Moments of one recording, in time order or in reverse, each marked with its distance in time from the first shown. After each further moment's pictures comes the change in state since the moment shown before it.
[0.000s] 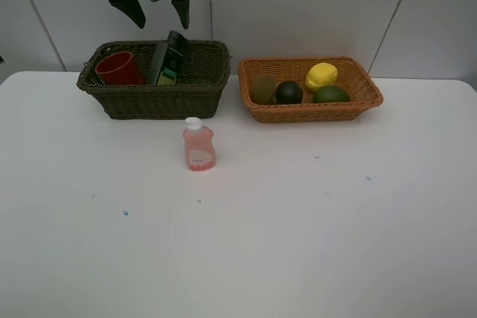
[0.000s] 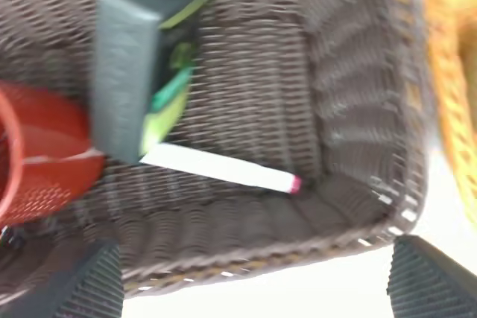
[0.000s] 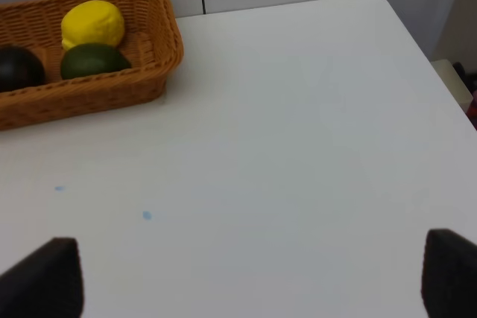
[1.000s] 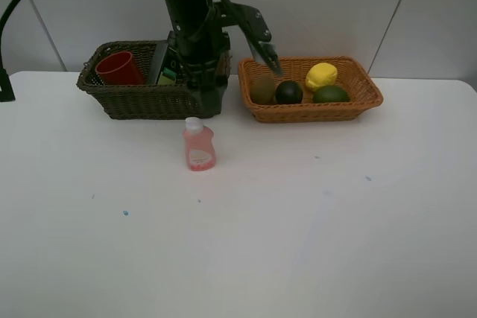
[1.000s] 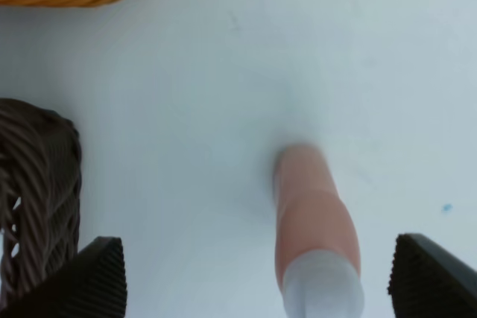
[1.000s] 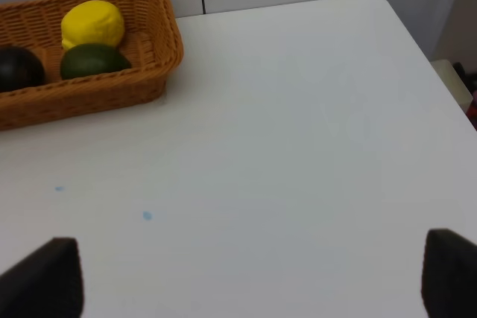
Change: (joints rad) left arm -0.190 -0.017 0.277 -0.098 0.001 1.066; right arm 0.000 0.000 0.000 0.000 0.000 0.000
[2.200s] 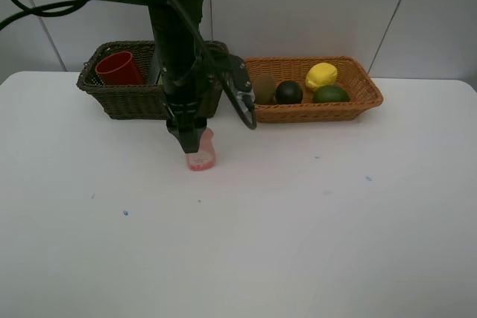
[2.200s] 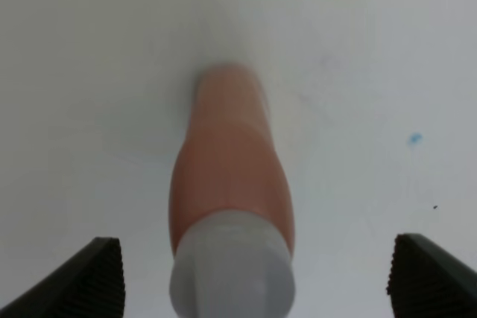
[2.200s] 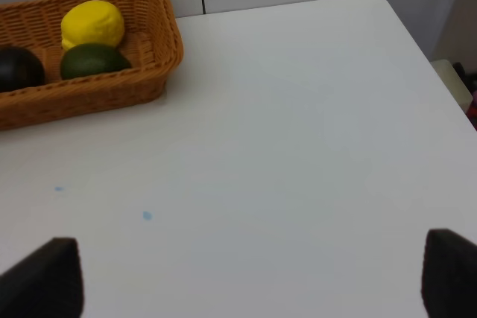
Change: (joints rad) left arm 0.000 -0.022 0.234 0.034 -0.078 0.016; right arm 0.000 0.000 0.000 0.000 0.000 0.000
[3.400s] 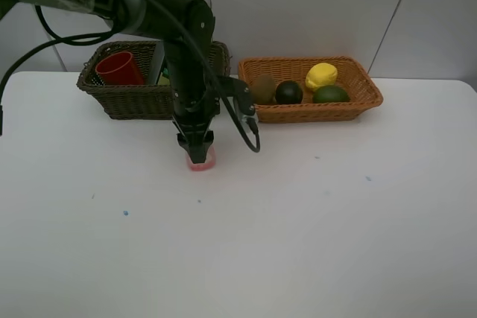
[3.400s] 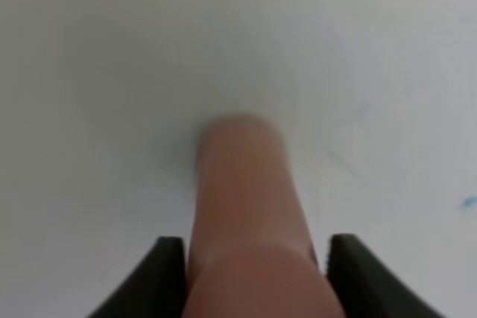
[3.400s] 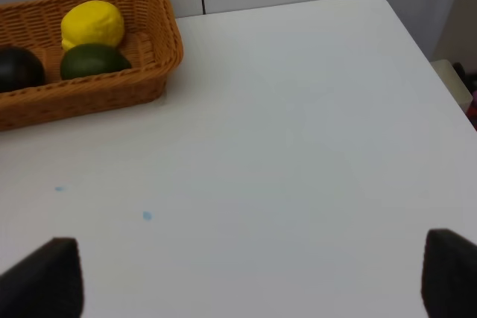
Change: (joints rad) left arm 0.000 0.108 0.005 -0.014 -0.084 0.000; right arm 0.000 0.000 0.000 0.000 0.000 0.000
